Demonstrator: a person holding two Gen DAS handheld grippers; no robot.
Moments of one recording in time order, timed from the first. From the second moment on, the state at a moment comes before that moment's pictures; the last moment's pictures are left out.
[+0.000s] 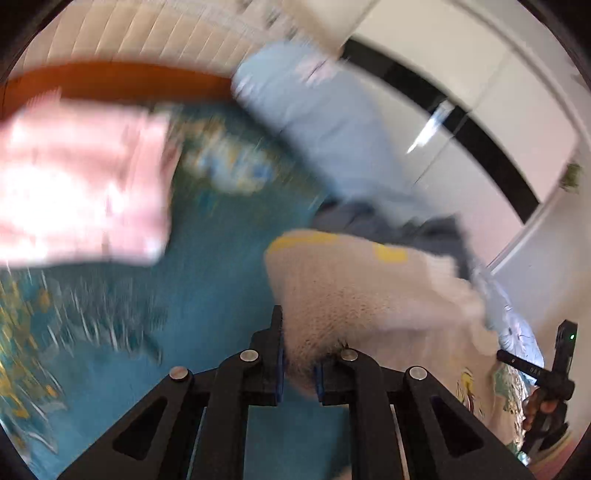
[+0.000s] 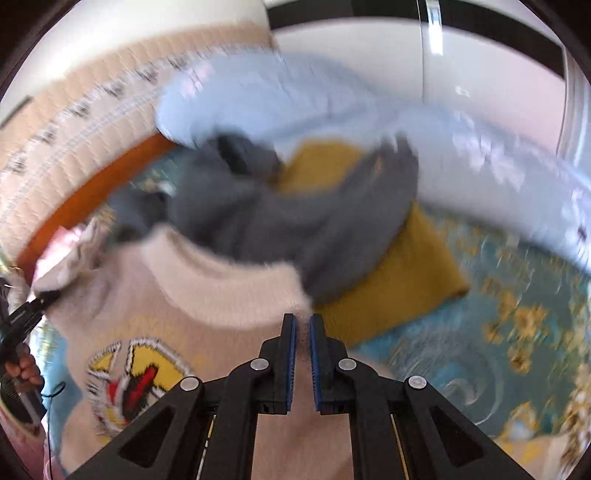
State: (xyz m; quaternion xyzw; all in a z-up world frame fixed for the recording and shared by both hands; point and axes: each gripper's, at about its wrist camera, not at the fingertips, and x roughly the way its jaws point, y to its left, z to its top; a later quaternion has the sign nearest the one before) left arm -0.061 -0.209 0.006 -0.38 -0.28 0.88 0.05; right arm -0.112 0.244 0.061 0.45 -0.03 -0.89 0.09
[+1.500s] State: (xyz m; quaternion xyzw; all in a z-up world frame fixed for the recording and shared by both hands) left arm -0.094 -0.084 0.055 -0.33 0.12 0.94 0.00; right arm 0.062 0.392 0.032 0.33 -0.29 -0.90 0.03
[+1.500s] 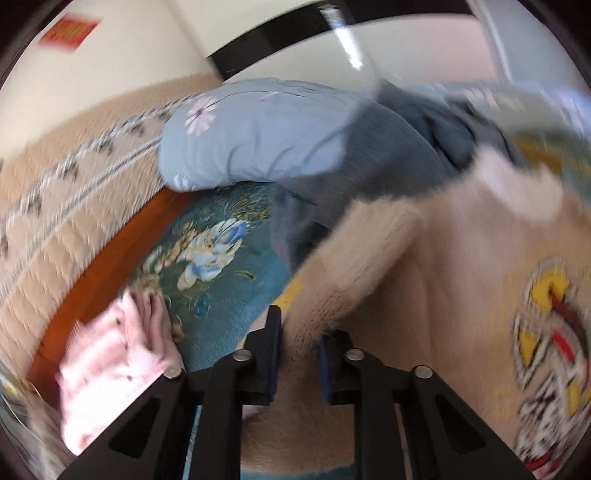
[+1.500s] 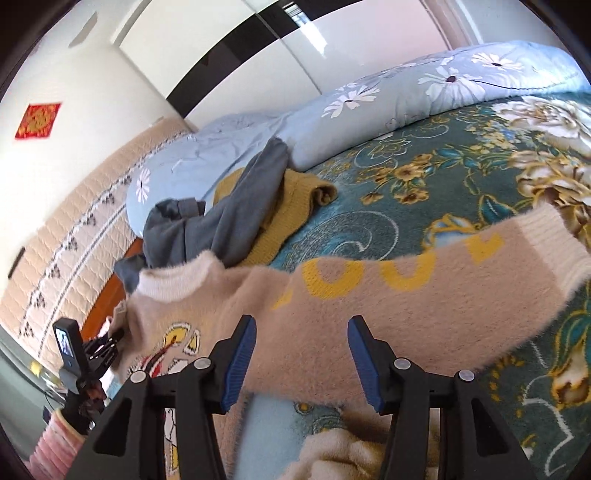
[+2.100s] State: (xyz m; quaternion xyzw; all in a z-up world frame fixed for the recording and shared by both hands) left arm -0.042 -0.297 0.036 -0.29 -0.55 0.78 -0.03; right arm 0.059 0.392 0.027 0.34 -0.32 -0.89 0.05
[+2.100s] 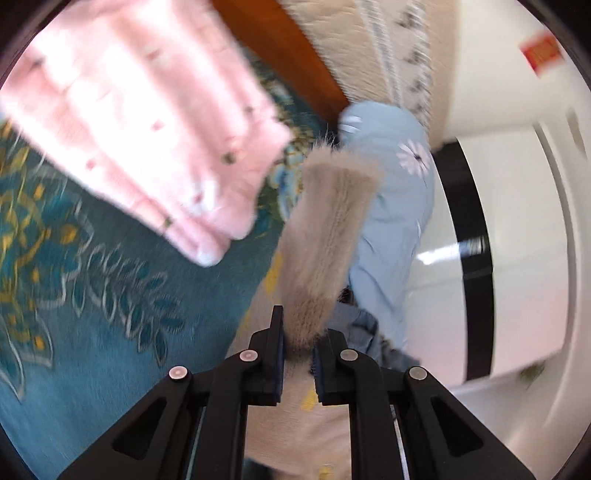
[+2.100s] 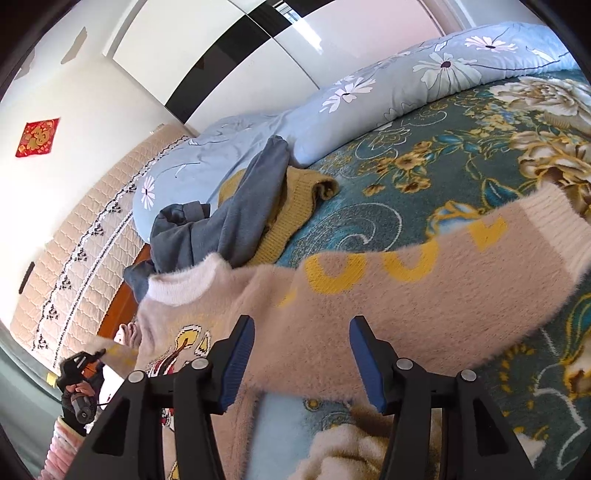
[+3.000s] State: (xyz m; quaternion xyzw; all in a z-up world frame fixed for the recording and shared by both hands) left arm -0.039 0.111 0.114 -0.35 -0.11 0.89 0.26; right arm 0.052 0.385 0.030 0.34 -0.29 -0.89 0.05
